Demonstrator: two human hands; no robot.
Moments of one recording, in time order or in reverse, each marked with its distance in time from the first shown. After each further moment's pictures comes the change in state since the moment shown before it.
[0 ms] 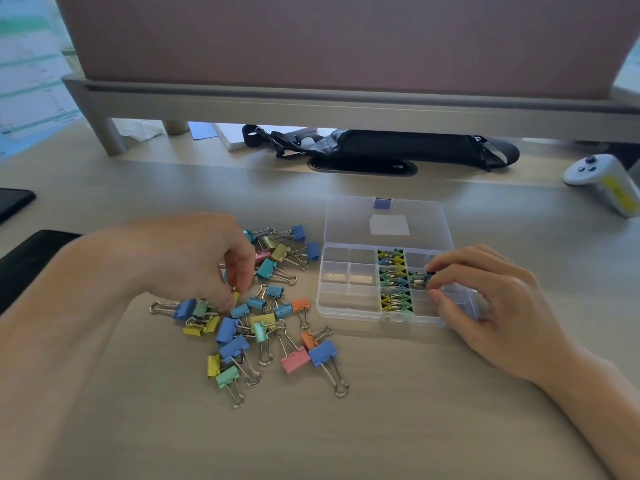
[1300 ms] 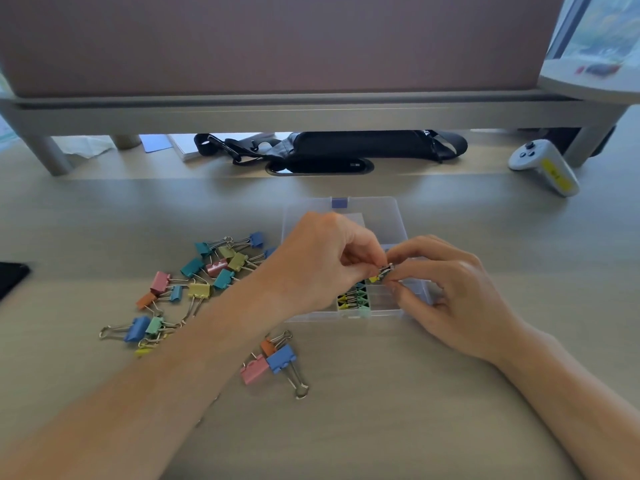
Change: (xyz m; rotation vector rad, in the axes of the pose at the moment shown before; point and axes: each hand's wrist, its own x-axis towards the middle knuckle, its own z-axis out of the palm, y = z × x) left_hand 0.071 0.126 0.051 -0.481 0.439 0.558; right_hand -0.004 0.008 0.001 0.059 0.019 0.025
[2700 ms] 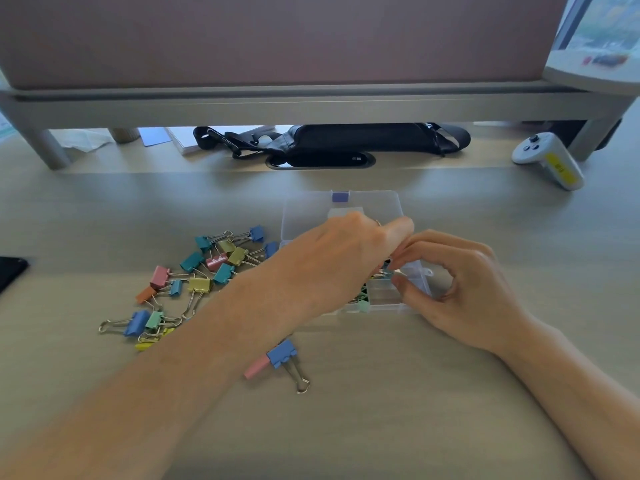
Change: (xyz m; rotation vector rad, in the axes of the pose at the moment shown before) left_hand 0.007 0.009 0.008 0.508 -0.082 0.216; right_hand 0.001 -0.005 -0.006 0.060 0.061 0.041
